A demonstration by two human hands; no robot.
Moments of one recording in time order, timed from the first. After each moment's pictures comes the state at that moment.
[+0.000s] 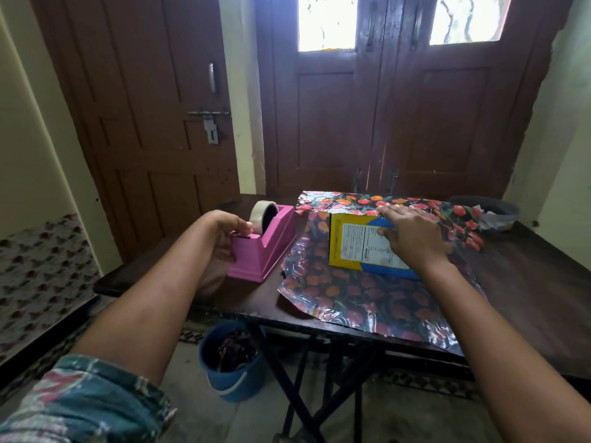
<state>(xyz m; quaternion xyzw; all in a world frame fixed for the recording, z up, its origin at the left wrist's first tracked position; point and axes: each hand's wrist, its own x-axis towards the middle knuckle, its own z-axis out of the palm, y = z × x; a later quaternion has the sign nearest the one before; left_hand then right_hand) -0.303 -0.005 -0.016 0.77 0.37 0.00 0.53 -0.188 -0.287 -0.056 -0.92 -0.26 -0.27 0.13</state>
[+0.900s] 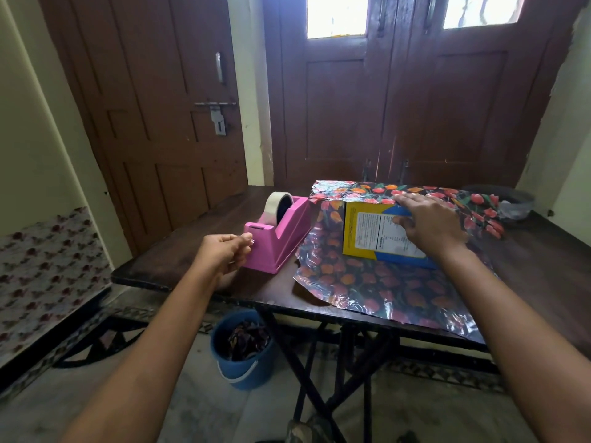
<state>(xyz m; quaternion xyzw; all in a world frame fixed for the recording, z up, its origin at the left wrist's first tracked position) -0.340 0.006 -0.086 0.66 0.27 0.21 0.67 -0.185 -0.285 -0.058 -0.92 -0.26 -0.26 0.13</state>
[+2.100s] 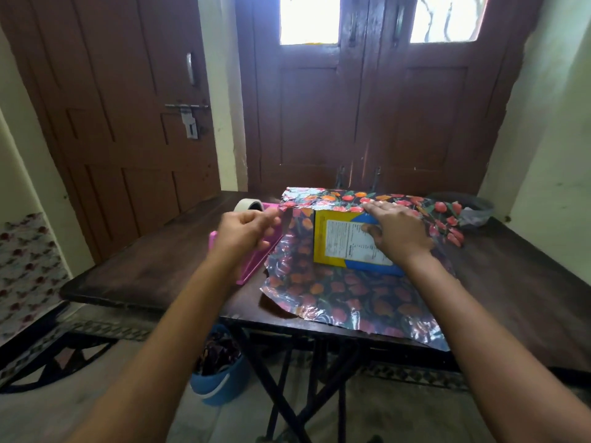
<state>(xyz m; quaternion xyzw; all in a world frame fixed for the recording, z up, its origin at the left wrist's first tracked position) -0.319 -0.070 -0.046 0.73 0.11 0.25 0.63 -0.188 -0.286 -0.055 -0.93 -0.26 -0.25 0.11</state>
